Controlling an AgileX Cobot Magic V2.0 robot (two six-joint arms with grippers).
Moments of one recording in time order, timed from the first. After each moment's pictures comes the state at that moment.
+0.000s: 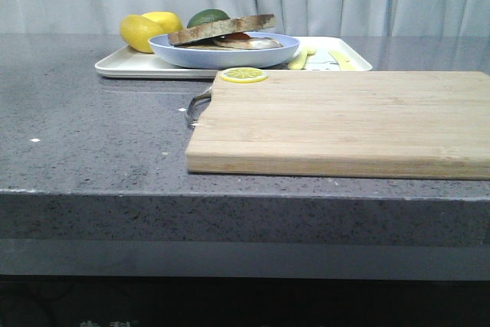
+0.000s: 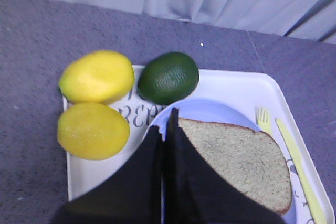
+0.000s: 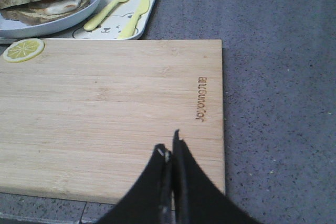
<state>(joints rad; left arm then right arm) -0.07 2.40 -2.92 -0.47 1.27 -0.05 0.03 0.39 -0.38 0.16 0.41 -0.04</state>
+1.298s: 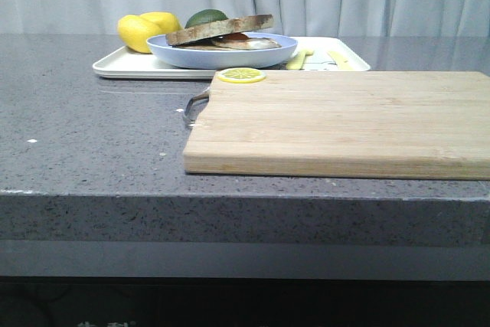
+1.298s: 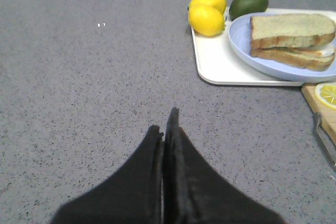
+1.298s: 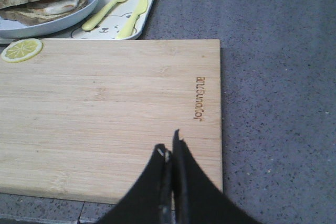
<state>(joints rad) -0.11 0.58 -0.67 -0.01 0.51 -0.04 0.03 0.39 -0.38 0.16 0.41 -0.04</state>
